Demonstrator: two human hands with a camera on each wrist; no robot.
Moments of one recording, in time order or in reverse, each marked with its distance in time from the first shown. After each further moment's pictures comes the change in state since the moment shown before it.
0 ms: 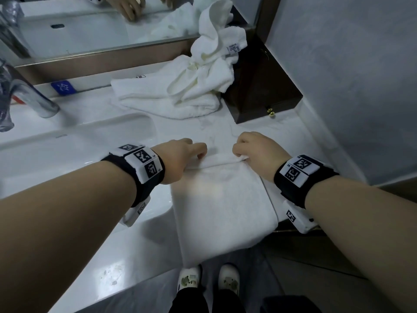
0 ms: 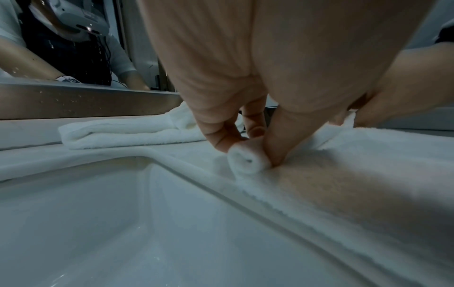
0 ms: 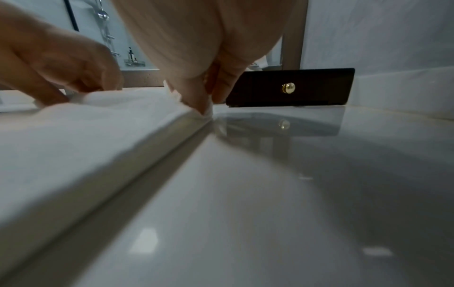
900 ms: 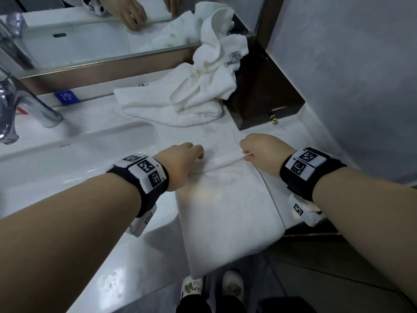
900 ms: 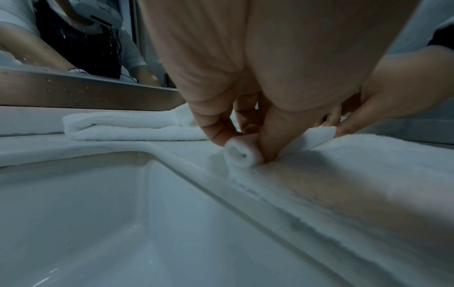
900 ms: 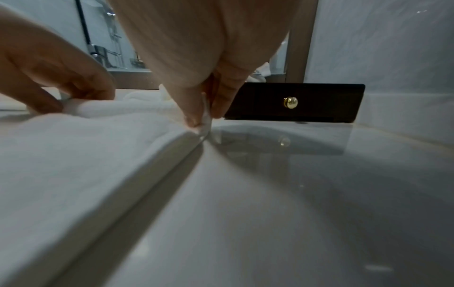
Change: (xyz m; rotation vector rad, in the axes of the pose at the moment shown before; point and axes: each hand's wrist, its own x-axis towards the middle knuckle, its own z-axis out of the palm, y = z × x) left_hand 0.007 -0.007 0.002 0.006 0.076 -0.025; right_hand 0.021 0.003 -0.021 -0.055 -0.165 0.160
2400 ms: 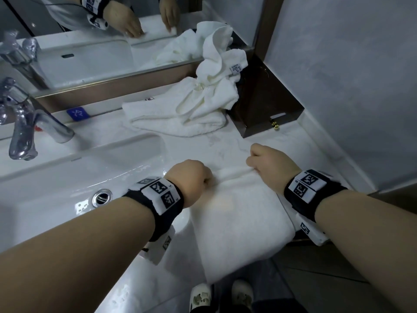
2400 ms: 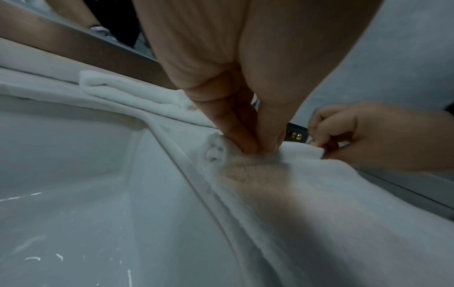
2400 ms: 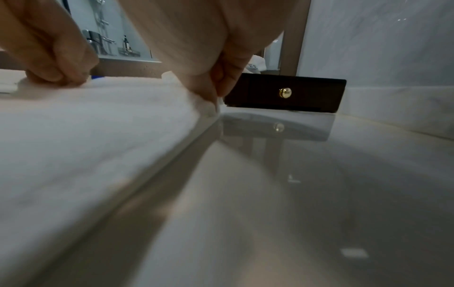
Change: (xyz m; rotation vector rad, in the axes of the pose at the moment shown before) left_hand -0.021 0.023 -0.002 -0.019 0.038 -0.006; right_hand -0.022 -0.014 0.014 -0.028 0.127 -0.027
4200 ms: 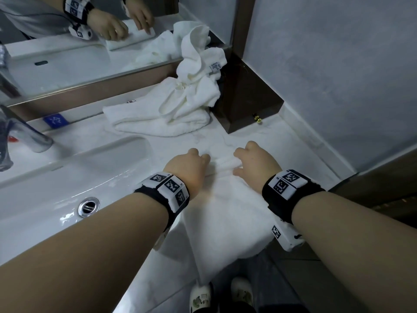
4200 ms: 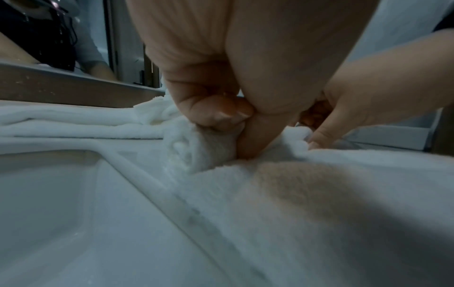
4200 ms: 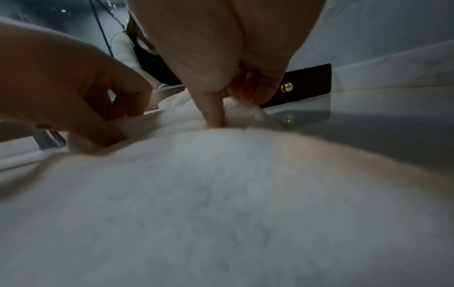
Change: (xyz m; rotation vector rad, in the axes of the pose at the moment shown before) left_hand 0.019 0.022 0.006 0.265 0.078 -0.049; right_hand -0.006 -0.027 0.009 0.155 0.013 0.408
